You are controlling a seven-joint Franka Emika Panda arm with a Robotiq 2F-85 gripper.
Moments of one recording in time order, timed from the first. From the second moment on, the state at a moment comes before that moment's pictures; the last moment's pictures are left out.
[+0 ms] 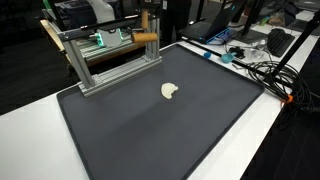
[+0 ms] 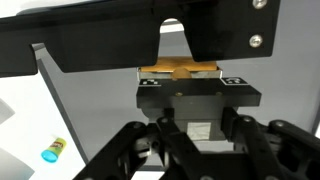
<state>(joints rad) 0.01 -0.55 0.09 -2.49 -0.15 2.07 0.31</state>
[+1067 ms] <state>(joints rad) 0.01 -0.59 0.03 -2.59 -0.10 2.07 0.14</state>
